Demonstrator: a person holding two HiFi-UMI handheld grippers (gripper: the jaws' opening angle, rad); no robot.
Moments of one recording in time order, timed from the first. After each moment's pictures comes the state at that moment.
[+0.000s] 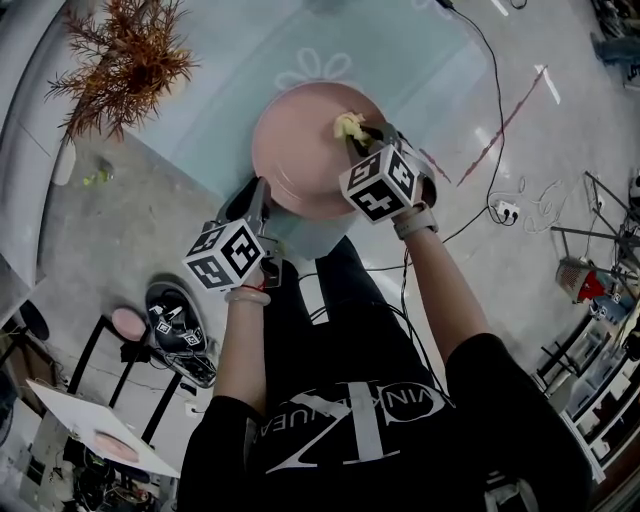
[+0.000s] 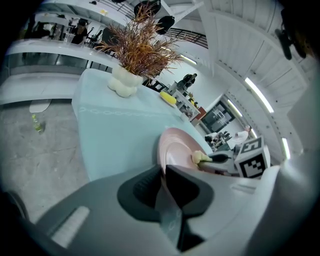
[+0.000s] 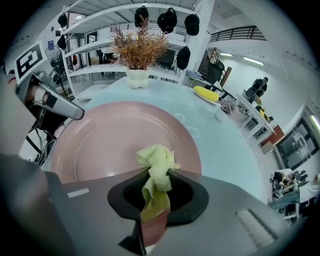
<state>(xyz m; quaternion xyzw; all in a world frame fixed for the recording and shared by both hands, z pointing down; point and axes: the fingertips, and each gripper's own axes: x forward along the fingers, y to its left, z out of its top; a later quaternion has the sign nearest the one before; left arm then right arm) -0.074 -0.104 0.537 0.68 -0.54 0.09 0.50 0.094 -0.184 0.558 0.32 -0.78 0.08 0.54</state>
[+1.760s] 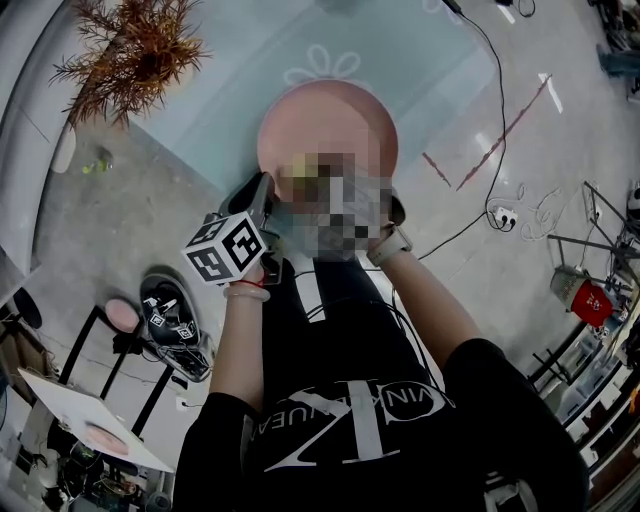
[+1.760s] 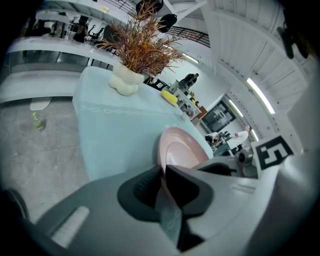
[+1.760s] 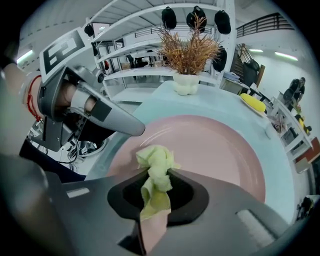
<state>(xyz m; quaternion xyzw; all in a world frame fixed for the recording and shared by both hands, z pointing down) -0.073 -0.104 0.536 0.67 -0.53 0.09 0.51 -0.002 -0.102 0.560 0.15 -0.83 0.09 0.53</state>
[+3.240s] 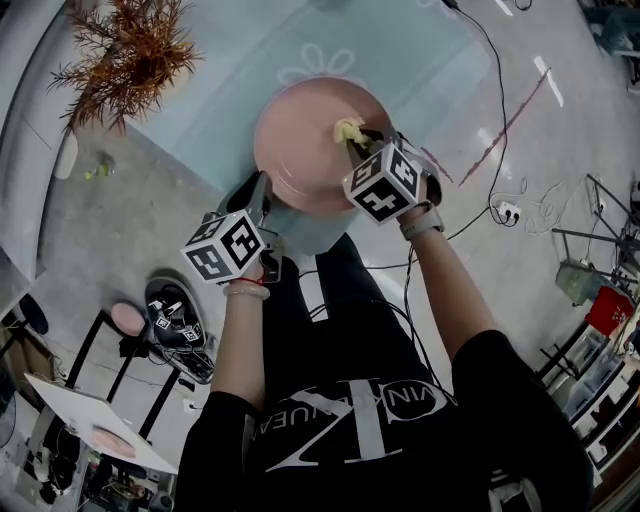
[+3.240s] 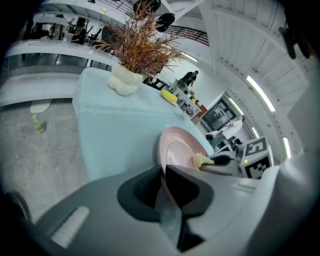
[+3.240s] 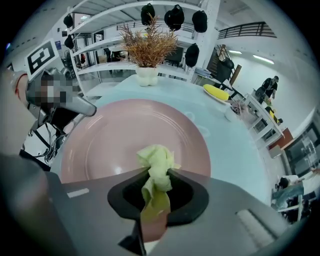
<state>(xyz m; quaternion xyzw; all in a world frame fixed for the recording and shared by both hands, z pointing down) -0.071 -0.104 0.536 0.67 -0.53 0.10 0.50 0.091 -0.168 0.558 0.27 -0.78 0.08 0.55</state>
